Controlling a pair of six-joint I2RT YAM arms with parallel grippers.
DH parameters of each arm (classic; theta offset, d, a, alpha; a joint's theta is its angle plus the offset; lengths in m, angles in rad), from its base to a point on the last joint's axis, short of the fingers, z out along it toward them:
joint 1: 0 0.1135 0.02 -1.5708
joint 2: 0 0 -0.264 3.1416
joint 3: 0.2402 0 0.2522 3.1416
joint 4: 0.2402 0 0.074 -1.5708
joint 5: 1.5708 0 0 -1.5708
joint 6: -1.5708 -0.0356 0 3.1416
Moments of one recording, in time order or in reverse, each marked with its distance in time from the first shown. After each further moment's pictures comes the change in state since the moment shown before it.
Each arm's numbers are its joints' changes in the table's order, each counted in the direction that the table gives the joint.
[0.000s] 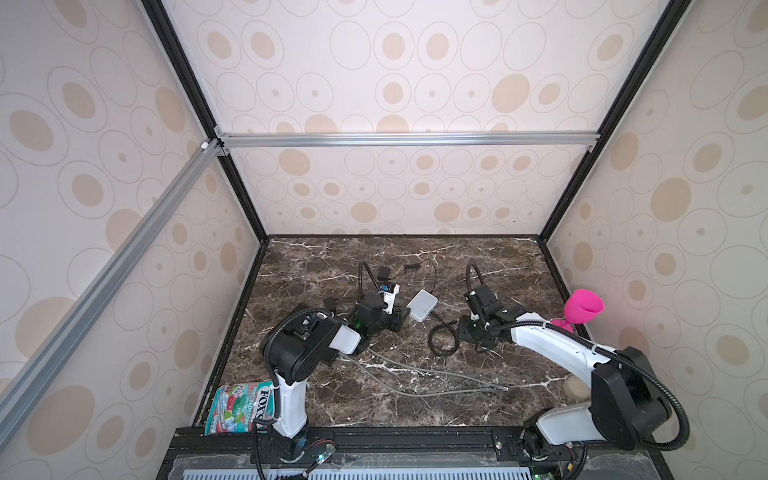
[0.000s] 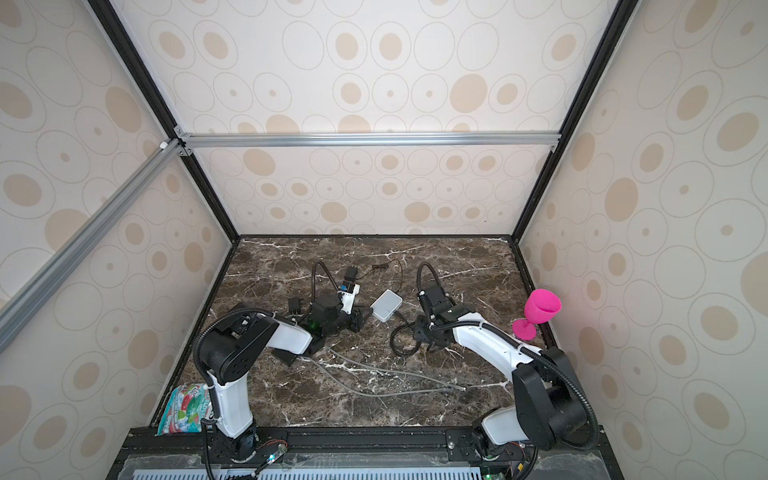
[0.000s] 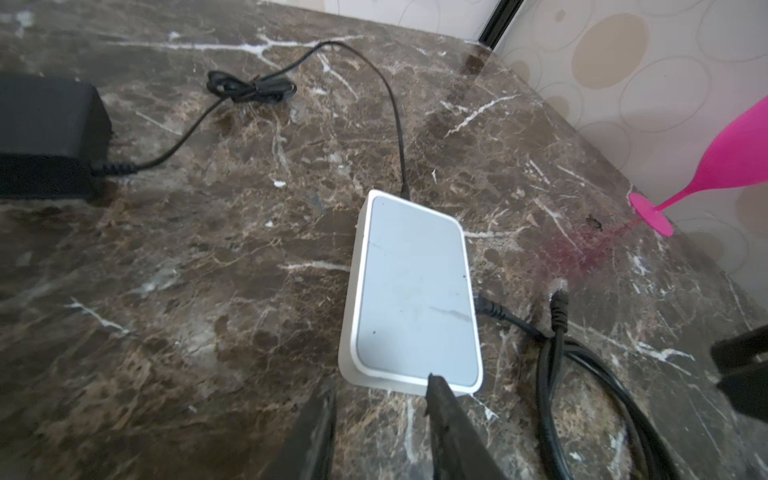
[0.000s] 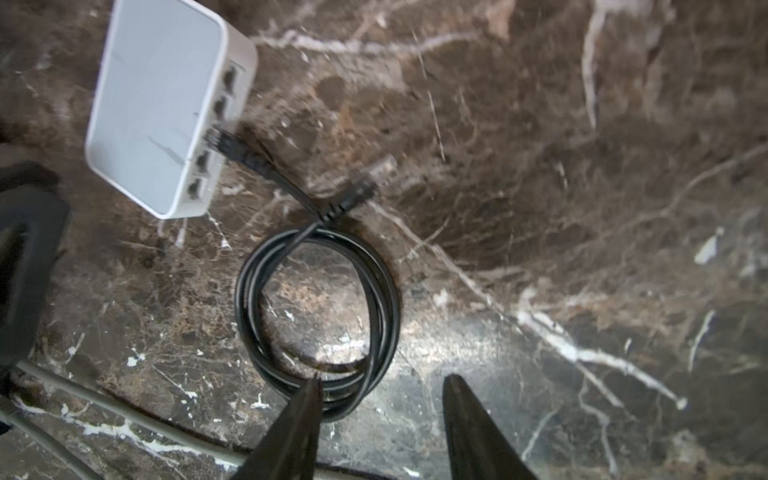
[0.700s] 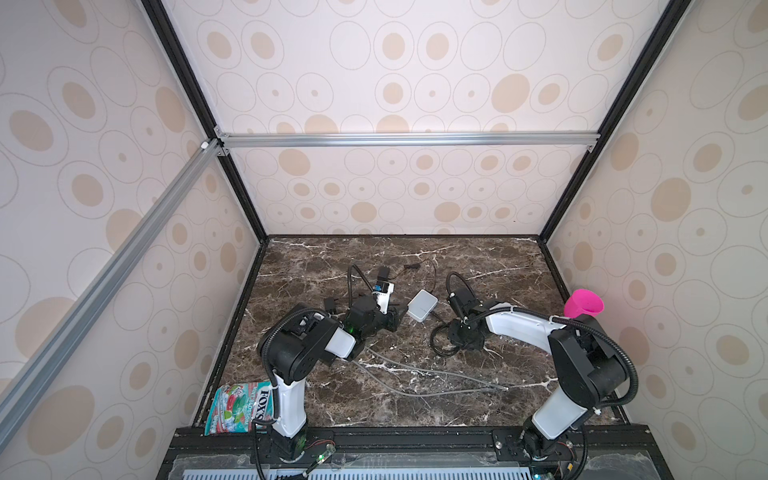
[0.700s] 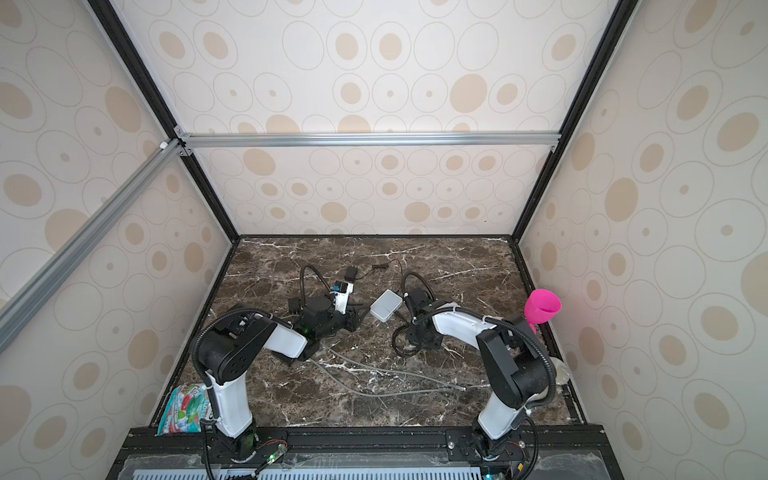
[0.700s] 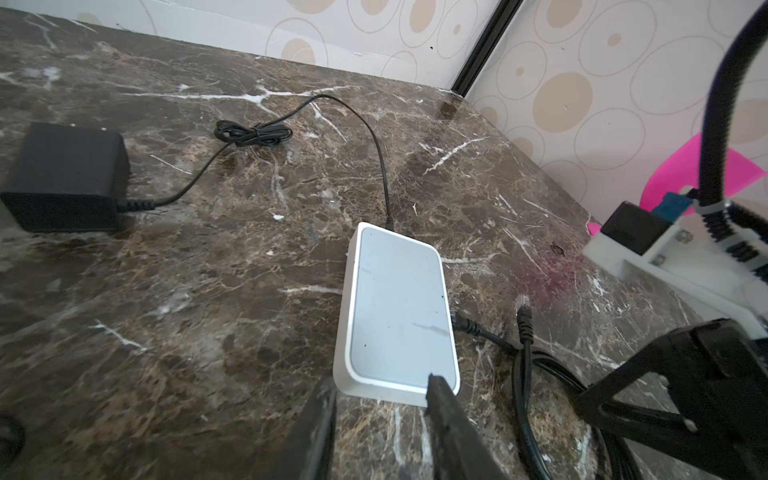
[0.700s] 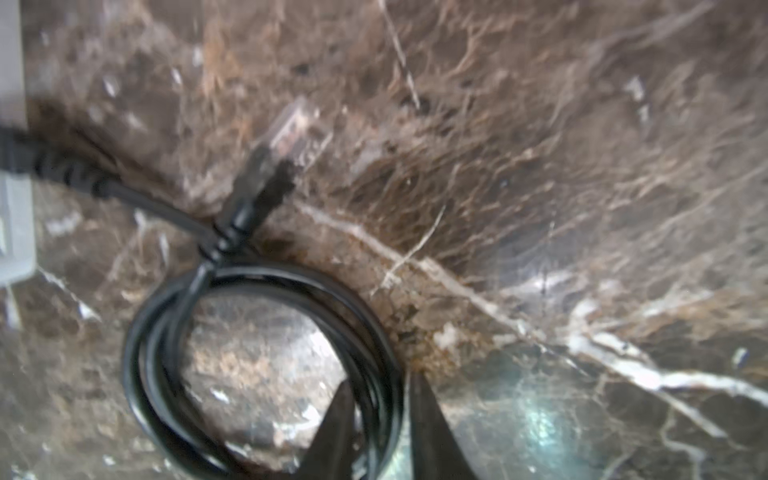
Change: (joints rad) left arm 0.049 -0.003 -0.082 -0.175 0.056 0.058; right arm 0.043 0.267 0.104 0.022 0.047 -0.132
